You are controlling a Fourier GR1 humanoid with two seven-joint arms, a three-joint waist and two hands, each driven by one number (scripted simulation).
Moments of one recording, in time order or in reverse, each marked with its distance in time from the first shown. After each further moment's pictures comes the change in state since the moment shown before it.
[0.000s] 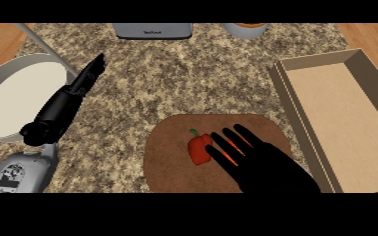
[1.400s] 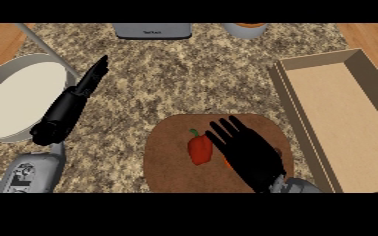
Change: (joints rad) left arm 0.001 -0.108 0.083 0.023 -0.110 -0.075 -0.024; right arm 0.100 0.190 -0.055 0.352 0.425 -0.088 -0.299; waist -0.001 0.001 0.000
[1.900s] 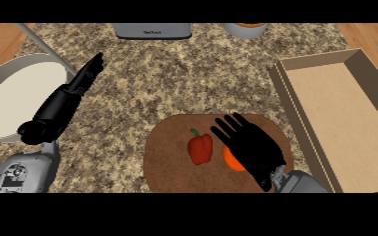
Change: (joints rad) left arm -0.005 -0.001 0.042 -0.030 0.000 -0.048 0.027; right arm 0.017 0.028 -0.067 0.112 0.081 -0.048 -0.113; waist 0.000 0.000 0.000
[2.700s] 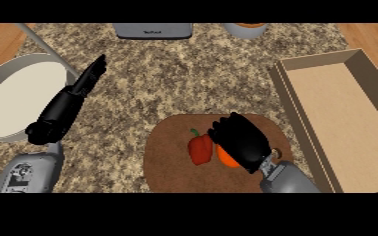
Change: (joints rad) left arm 0.003 -0.028 0.011 0.020 -0.032 -0.008 -0.020; right arm -0.044 0.090 -0.040 0.127 0.110 -0.277 -0.180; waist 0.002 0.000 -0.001
